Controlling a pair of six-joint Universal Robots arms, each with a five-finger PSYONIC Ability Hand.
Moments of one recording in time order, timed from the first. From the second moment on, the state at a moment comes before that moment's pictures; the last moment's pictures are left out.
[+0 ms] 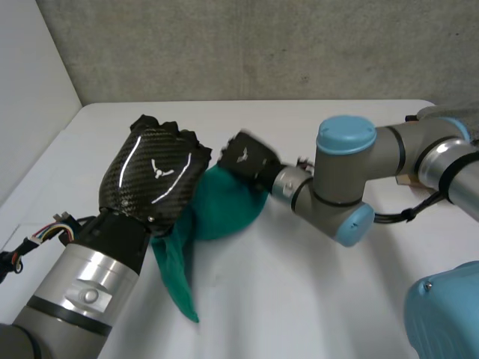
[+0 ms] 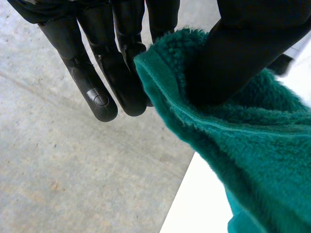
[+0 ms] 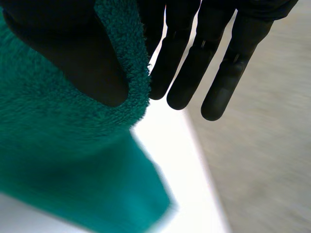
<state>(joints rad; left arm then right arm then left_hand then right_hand) 4.05 -1.45 -2.00 3.64 -1.56 3.86 2.15 -0.59 0.74 -0.01 1.13 2.36 1.15 1.20 1.19 1.20 0.99 1.12 1.18 1.17 1.18 0.98</state>
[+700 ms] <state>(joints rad) 4.14 -1.98 -1.74 3.68 -1.51 3.69 2.22 -1.13 1.53 0.10 1.62 2.61 0.74 0.78 0.79 0.78 0.61 0.57 0.56 0.58 0.57 0.39</state>
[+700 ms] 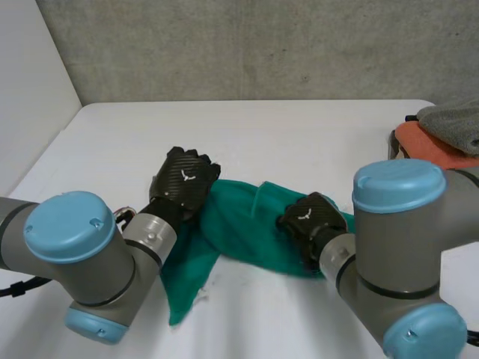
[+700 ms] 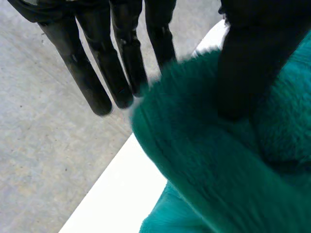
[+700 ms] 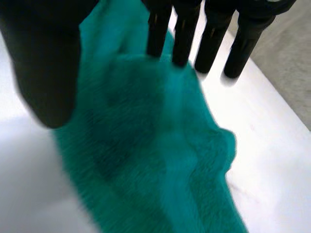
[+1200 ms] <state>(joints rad) 4.38 -1.56 -1.82 3.19 -1.53 3.05 2.03 -1.09 1.13 0.27 1.17 2.38 0.36 0.35 0.35 0.34 0.16 0.22 0.21 0.21 0.21 0.05</state>
